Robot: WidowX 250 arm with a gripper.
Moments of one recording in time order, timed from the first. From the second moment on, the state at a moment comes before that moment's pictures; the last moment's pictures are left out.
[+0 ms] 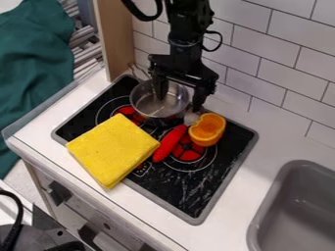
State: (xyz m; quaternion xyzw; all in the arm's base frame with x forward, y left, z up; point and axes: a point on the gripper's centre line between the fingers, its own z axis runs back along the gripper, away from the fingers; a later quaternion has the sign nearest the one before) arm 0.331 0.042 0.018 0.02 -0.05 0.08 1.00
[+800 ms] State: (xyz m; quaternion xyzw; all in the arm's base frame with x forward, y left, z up) arm 0.317 0.008 0.002 0.04 -0.02 0.05 1.00
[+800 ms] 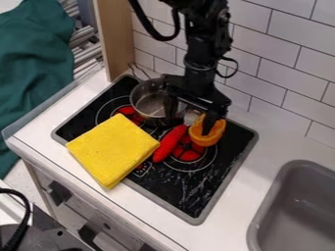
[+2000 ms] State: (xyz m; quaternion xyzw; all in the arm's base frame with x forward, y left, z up) arm 0.338 0.003 -0.032 0.03 0.01 0.04 1.00
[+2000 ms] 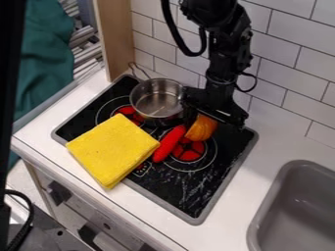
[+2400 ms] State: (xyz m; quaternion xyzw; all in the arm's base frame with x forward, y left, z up) arm 0.346 0.009 -0.037 0.03 0.00 0.05 1.00
